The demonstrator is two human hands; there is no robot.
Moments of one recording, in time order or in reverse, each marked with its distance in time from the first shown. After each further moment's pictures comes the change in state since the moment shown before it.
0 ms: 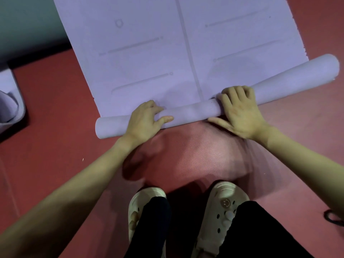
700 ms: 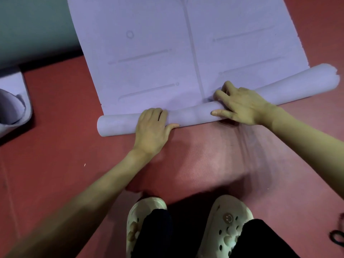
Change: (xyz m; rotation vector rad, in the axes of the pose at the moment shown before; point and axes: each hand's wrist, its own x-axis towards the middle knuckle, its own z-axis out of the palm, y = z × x) left_hand -0.005 0.003 0.019 0.334 0.242 0.107; right_hand 0.062 0.029 -0.022 0.176 -0.363 -0.110
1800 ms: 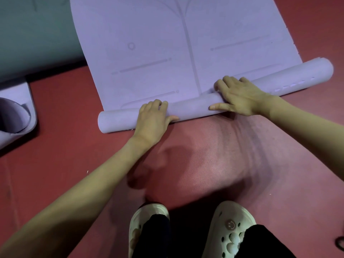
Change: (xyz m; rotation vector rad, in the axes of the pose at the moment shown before) left_hand 0.045 -0.010 -0.010 -0.003 -0.192 -0.057; right_hand 0.029 0.023 -0.004 -0.156 0.040 -0.029
